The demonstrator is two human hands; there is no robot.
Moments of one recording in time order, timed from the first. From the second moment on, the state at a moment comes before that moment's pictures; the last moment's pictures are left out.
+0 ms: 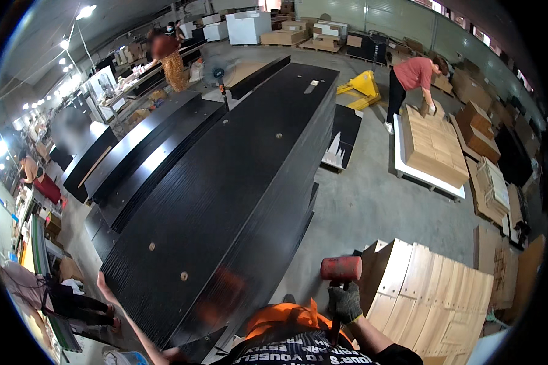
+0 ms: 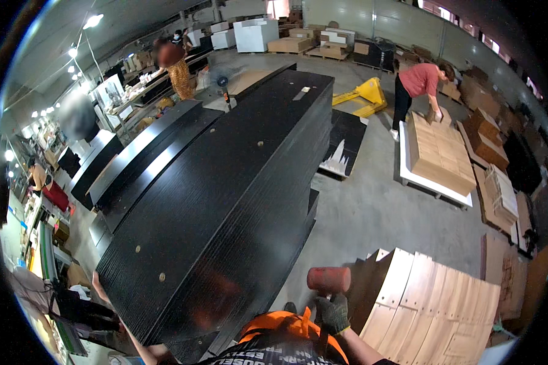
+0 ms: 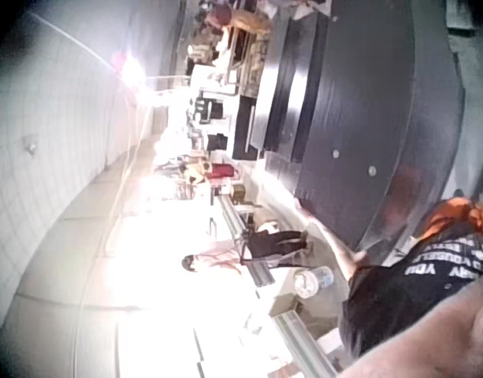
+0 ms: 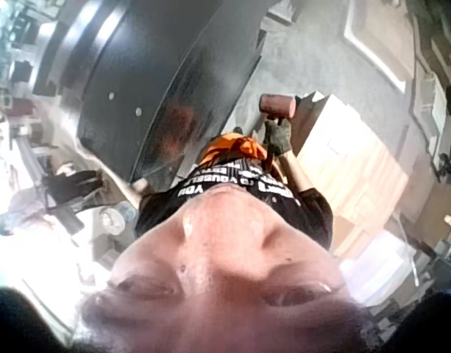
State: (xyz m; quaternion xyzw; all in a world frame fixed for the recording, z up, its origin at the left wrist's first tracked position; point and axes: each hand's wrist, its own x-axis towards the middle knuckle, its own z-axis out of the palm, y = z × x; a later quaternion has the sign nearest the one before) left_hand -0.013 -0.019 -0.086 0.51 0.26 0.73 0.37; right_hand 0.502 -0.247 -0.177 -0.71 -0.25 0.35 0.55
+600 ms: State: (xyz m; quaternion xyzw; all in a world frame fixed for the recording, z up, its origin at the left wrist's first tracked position) left_hand 0.369 0.060 -0.152 0.26 0.63 0.68 0.27; right_hand 0.847 -0.013 -0.171 -0.70 -0.20 0.42 0.54
